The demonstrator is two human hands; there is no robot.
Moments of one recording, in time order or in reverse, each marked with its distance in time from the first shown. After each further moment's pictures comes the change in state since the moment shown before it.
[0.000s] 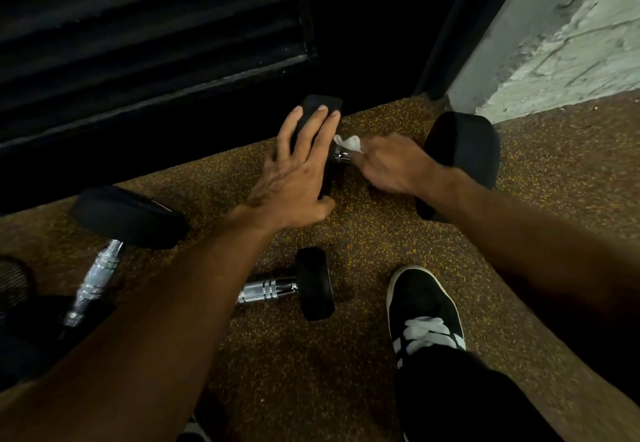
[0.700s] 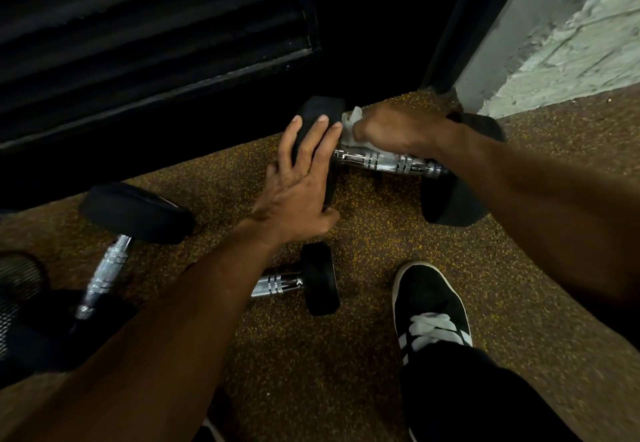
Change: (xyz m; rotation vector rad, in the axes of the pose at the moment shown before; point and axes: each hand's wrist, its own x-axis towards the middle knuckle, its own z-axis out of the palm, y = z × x) left_hand -0.021 0.003 0.013 0.028 0.053 0.018; right_hand 0.025 0.003 -0.028 0.145 -0.192 0.040
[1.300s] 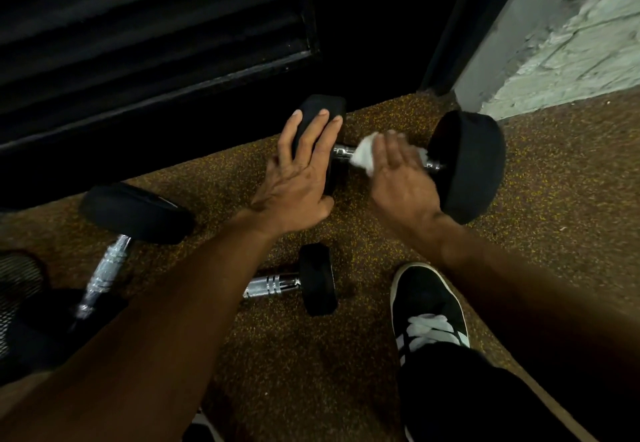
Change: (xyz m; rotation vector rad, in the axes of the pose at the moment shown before) left_hand 0.012 -0.003 -0.003 -0.030 -0.036 -0.036; right_hand -0.040 0.012 0.091 -0.430 0.371 0.038
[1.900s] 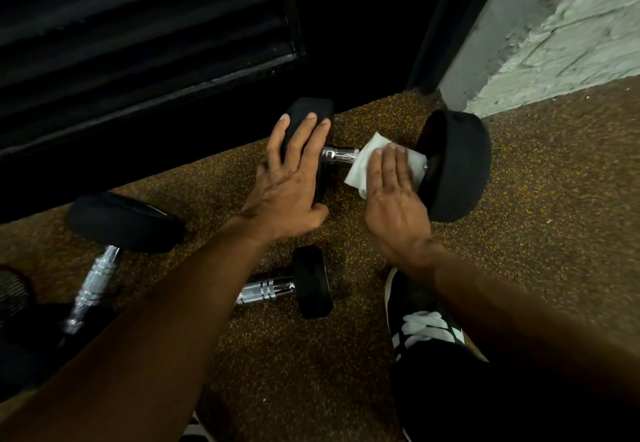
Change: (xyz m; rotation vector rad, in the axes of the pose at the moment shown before) left_hand -0.002 0.001 -0.001 -0.007 -0.007 0.016; right_hand -0.026 -0.009 0.011 0.104 0.025 0.112
